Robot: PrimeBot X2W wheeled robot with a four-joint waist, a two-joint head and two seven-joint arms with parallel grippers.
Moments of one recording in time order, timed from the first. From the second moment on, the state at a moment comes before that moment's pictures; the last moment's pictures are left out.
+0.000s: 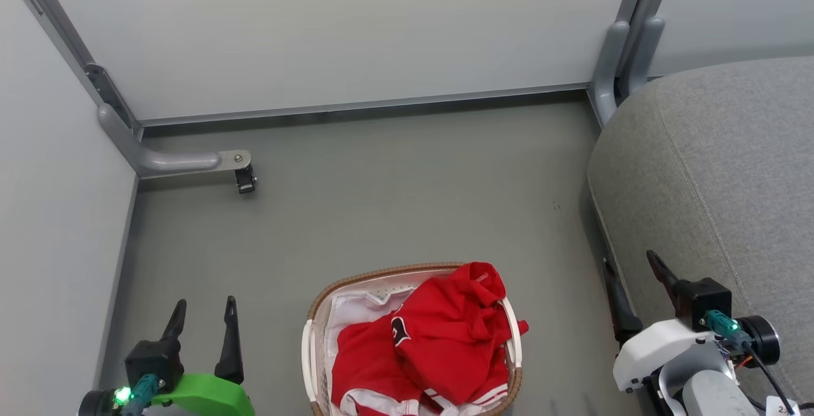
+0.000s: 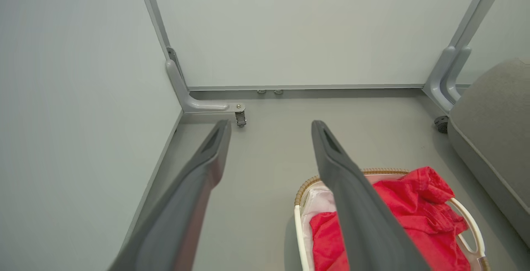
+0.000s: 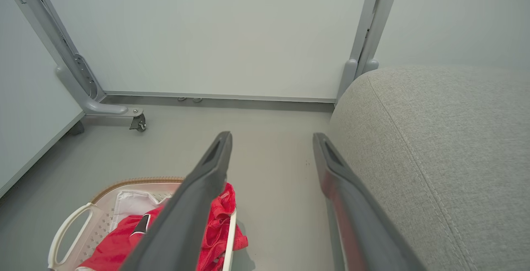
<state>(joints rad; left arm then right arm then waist) -0.05 0.08 -0.01 0.42 -0.15 -0.11 -0.24 -0.15 -0.07 0.02 0.43 0.10 0.13 -0.24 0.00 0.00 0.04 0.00</state>
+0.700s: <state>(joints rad) -0.29 0.09 -0.29 0.54 -0.23 -0.13 -0.26 -0.34 -0.05 0.07 0.34 0.02 0.13 -0.26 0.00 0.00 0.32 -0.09</state>
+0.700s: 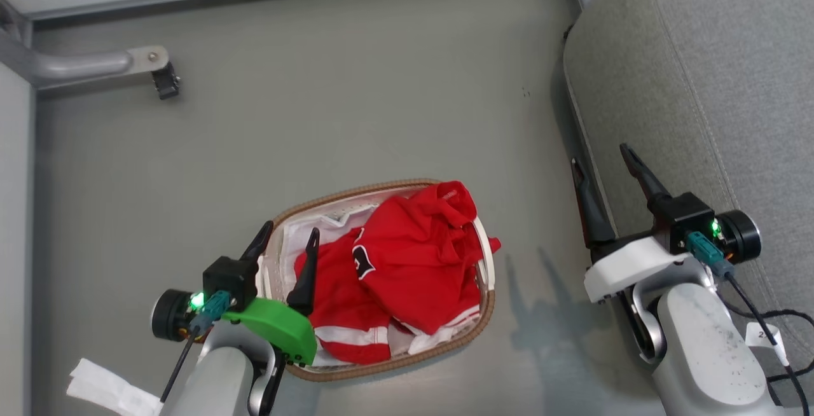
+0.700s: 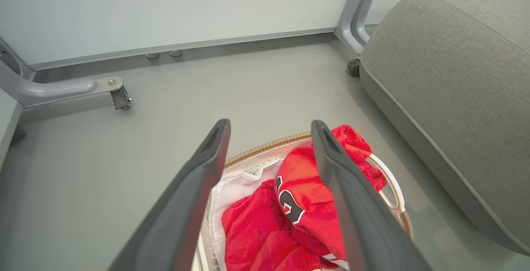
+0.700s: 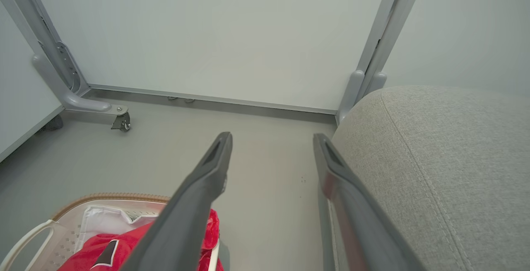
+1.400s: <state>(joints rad) -0.65 0.13 -0.58 0.97 -0.52 -0.13 -0.26 -0.47 -0.05 0.18 0.25 0.09 0.13 -0.26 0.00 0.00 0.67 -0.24</state>
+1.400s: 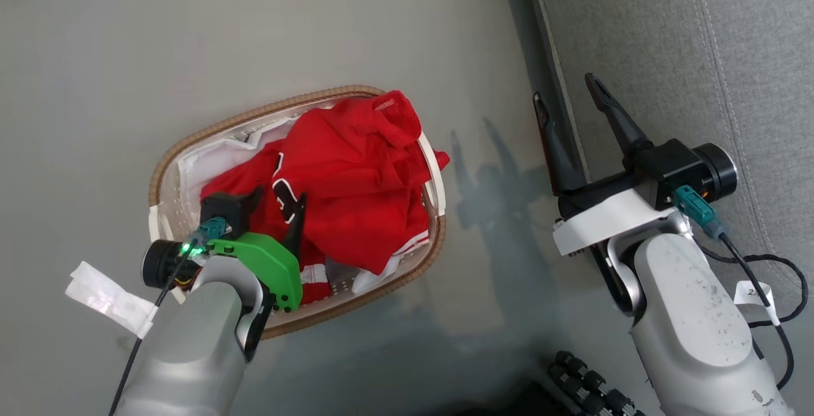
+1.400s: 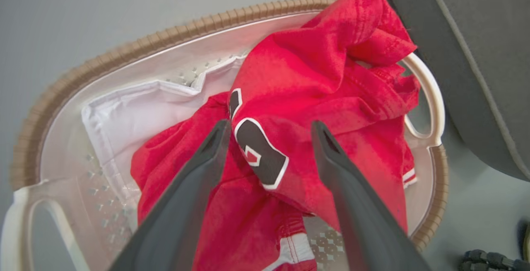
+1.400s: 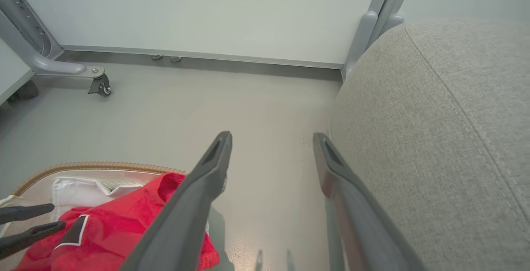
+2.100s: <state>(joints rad) -0.73 0.15 -0.72 1.10 -0.78 -0.13 -0.22 -0.47 -0.05 0.22 0.26 0.14 0.13 -0.26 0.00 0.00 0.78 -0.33</state>
